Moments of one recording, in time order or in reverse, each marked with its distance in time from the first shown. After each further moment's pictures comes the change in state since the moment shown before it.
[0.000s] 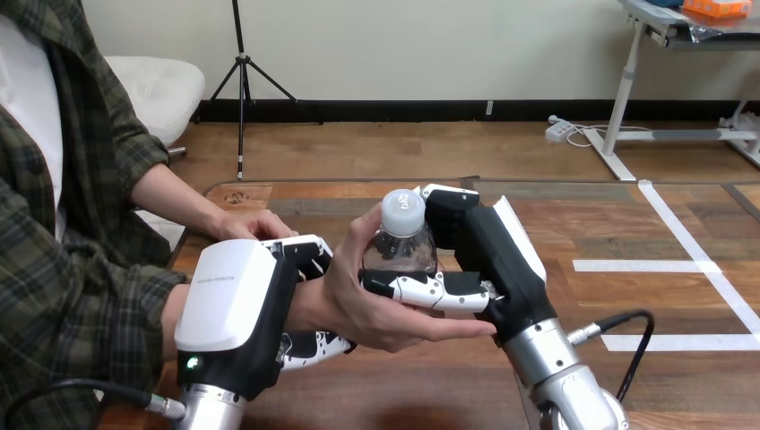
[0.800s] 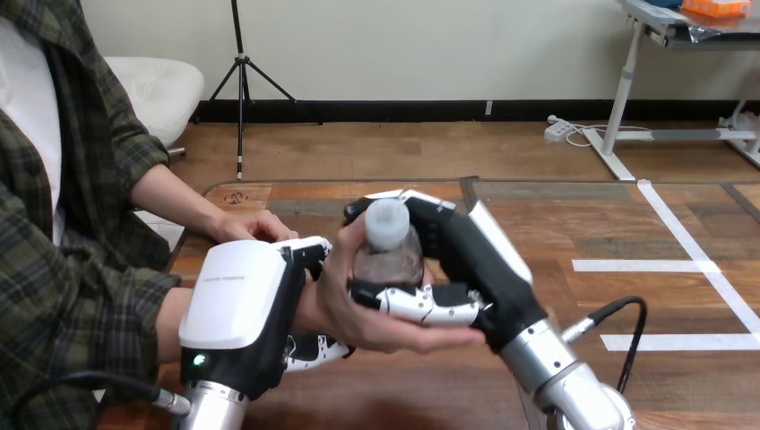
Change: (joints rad) left arm -0.002 0.008 0.002 -0.017 0.075 0.037 -0.049; right arm 0.012 -0.041 0.028 -0.065 -0.013 0.066 0.088
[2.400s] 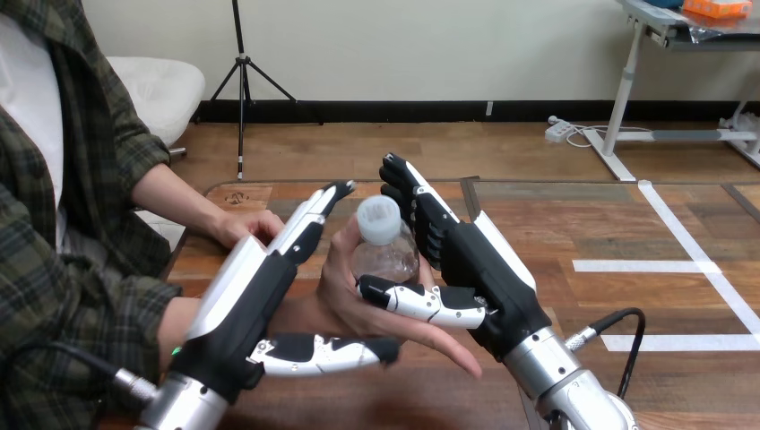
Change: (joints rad) left arm -0.016 0.089 0.056 0.065 -0.692 -0.345 -0.402; right arm 0.020 0.001 -0.013 0.000 0.059 0.024 0.024
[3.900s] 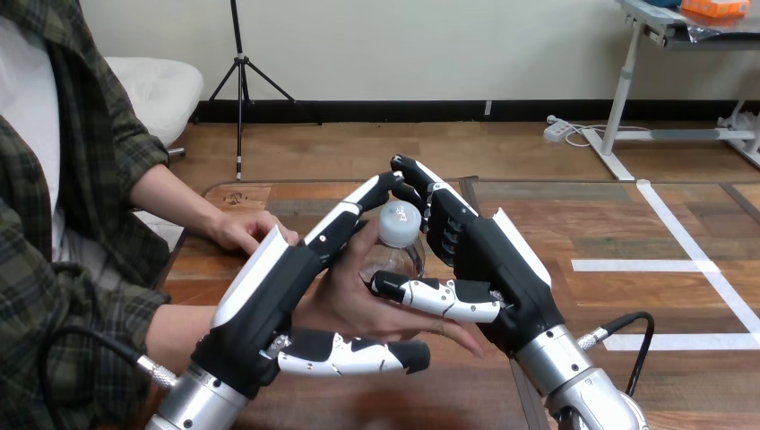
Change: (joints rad) left arm -0.041 -0.064 0.006 0.039 -0.172 -0.118 -0.189; right arm 0.000 -0.003 -0.041 0.001 0.062 0.019 0.031
